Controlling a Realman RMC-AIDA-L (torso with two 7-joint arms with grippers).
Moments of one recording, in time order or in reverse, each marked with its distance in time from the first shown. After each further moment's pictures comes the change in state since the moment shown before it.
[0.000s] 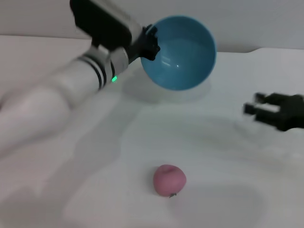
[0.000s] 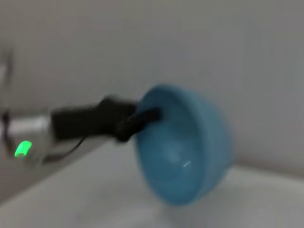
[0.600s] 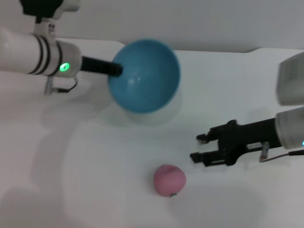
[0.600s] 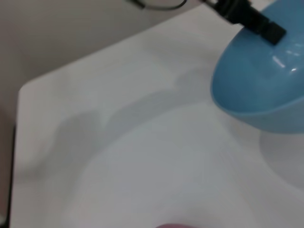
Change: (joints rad) left arm -0.101 0.013 -0.709 -0.022 0.174 0.973 -0.216; right arm 0.189 0.010 -0.422 -0.032 -0.171 0.038 0.201
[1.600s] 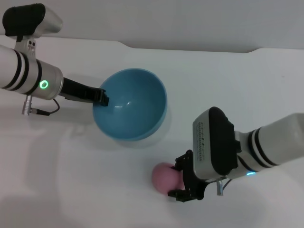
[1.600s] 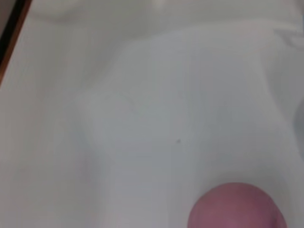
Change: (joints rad) left arm 0.035 -0.005 -0.122 0.059 0.129 0.287 -0.121; right arm 0.022 0.019 -0.719 -0.111 0.015 0.416 0.039
